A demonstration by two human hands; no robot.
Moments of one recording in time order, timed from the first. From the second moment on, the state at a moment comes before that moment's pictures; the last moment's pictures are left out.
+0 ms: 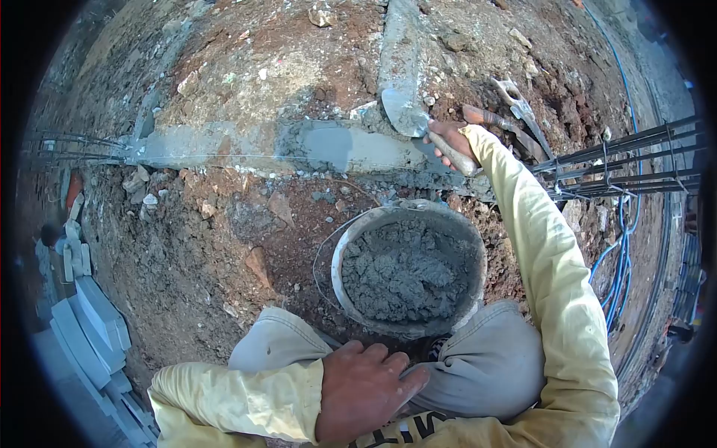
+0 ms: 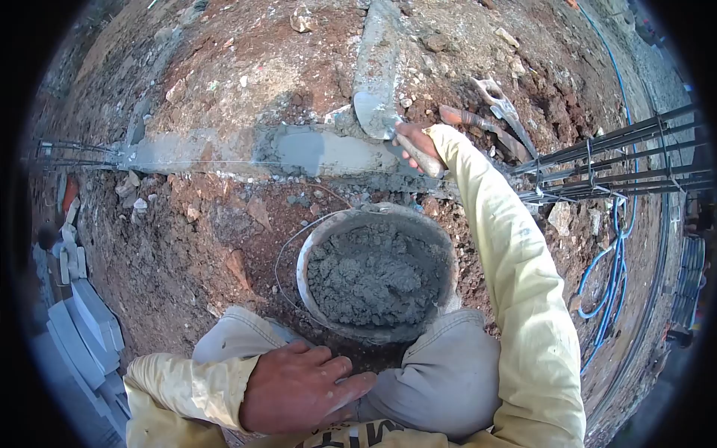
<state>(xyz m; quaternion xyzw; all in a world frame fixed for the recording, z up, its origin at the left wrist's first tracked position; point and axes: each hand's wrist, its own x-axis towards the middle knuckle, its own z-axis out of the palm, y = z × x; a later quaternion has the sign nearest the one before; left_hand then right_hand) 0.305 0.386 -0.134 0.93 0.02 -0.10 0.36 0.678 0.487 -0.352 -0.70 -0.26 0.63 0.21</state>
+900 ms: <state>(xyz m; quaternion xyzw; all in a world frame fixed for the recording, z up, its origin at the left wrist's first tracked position) 0.302 0.386 -0.144 0.92 0.01 -0.15 0.37 0.657 0.508 -0.319 -0.82 -0.54 0.09 -0.14</state>
